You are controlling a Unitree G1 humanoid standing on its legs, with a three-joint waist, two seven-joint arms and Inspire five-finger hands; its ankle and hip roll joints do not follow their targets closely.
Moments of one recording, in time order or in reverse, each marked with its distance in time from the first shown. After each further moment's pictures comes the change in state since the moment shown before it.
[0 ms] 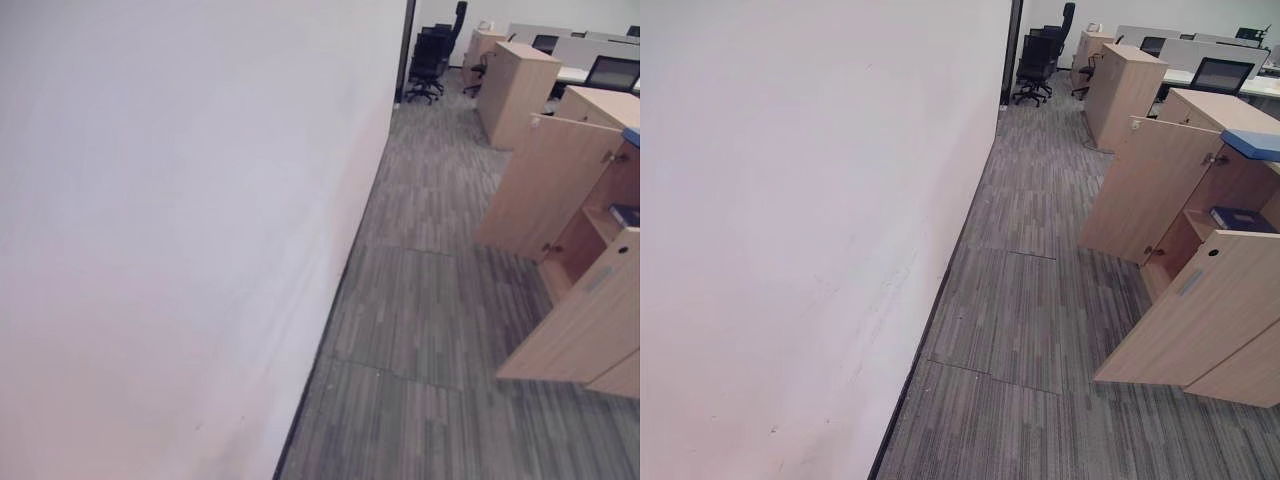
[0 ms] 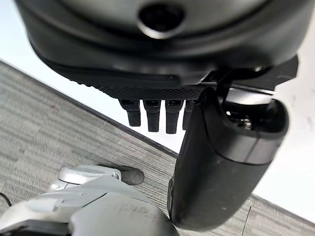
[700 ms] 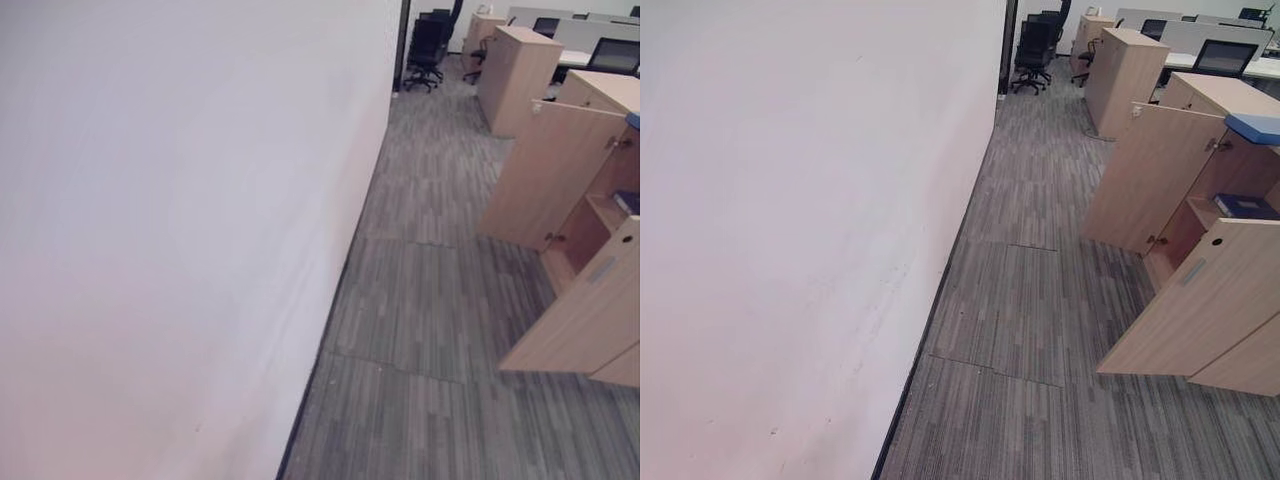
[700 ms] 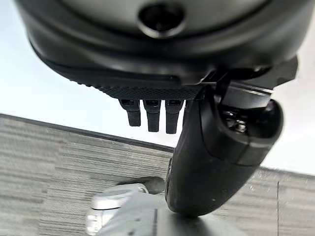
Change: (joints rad) left arm 0.003 0.027 -0.092 0.012 0.127 -0.007 0.005; right arm -0.005 -0.005 0.000 -0.001 -0.027 0.000 0.002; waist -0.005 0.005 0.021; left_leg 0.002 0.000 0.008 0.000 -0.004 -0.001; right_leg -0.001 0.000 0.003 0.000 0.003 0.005
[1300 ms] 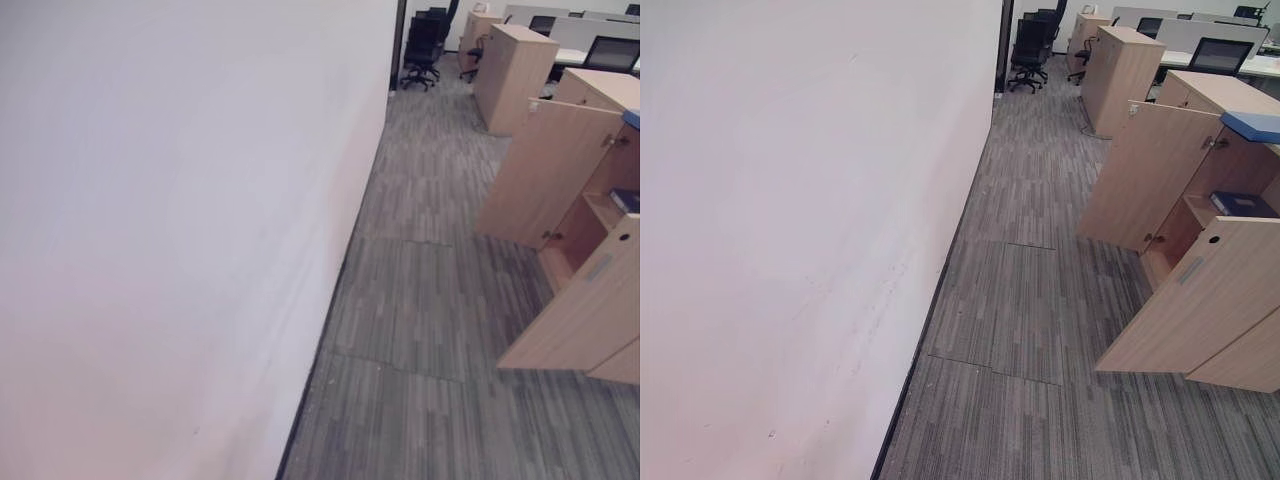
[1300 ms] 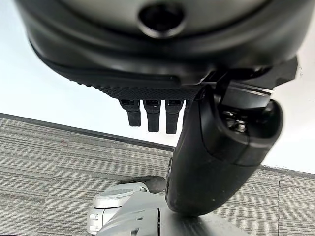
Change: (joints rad) left arm 0.003 0.001 0.001 0.001 -0.010 0.000 -0.006; right arm -0.001 -0.001 0.000 0.000 -0.010 0.000 0.003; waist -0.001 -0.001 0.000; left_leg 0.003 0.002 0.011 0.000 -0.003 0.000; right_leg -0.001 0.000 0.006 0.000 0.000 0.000
